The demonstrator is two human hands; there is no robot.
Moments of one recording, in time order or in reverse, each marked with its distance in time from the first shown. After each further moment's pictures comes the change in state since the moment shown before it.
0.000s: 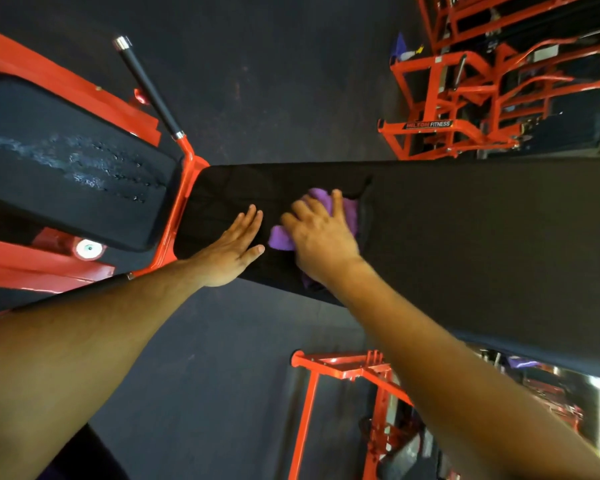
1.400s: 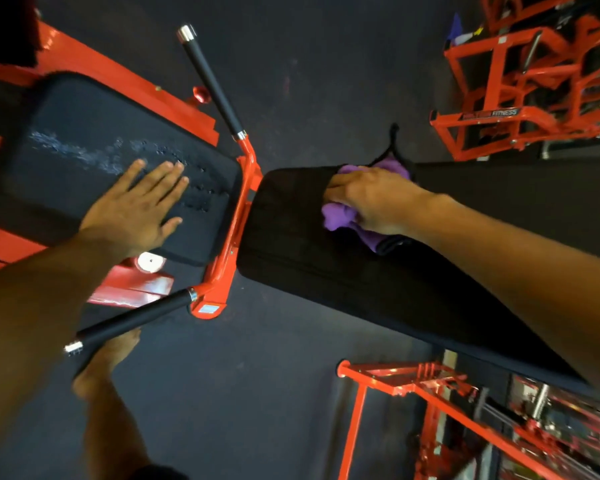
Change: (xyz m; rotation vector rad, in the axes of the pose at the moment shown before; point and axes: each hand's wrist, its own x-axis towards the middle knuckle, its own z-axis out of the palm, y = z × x) left_hand -0.064 -0.228 -0.133 1.140 0.590 0.000; right_hand 0.146 0.009 0.012 0.055 0.029 -0.393
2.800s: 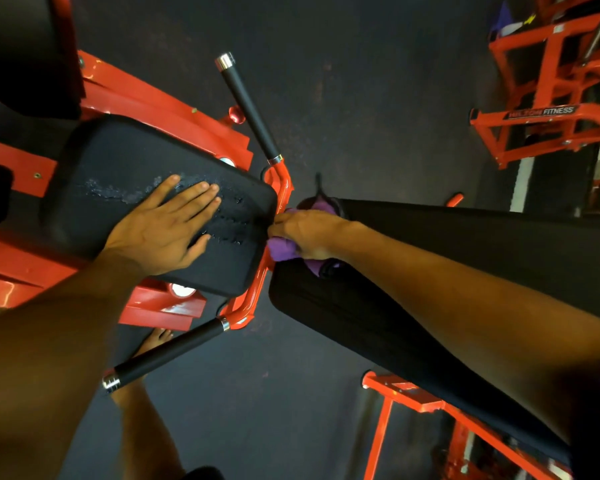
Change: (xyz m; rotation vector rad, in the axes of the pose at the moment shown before) left_hand 0.020 -0.032 -0.007 0.066 0.052 0.102; right_hand 0.164 -0.047 0.041 0.313 -0.099 -0.235
